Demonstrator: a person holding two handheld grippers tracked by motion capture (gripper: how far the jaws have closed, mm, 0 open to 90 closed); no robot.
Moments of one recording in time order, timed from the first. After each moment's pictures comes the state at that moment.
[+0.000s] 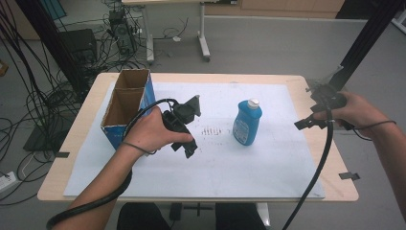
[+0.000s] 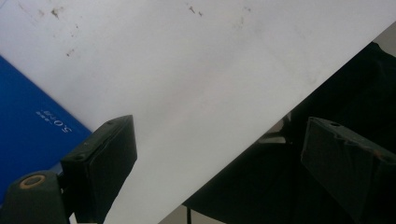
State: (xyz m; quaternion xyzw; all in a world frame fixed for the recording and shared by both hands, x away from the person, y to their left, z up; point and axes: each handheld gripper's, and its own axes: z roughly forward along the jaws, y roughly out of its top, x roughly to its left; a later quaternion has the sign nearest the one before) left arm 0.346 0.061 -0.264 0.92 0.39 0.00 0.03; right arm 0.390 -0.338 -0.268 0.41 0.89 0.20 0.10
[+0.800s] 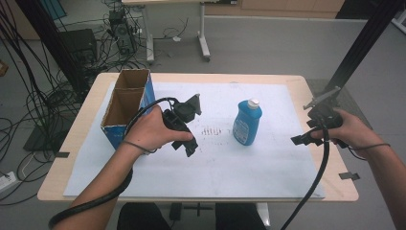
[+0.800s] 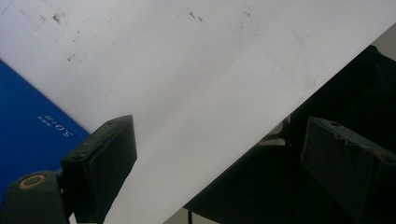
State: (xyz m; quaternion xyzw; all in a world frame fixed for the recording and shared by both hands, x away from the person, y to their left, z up) left arm 0.349 0.061 -0.265 0.92 0.39 0.00 0.03; right arm 0.363 -0.338 -0.307 0.40 0.88 0.21 0.10
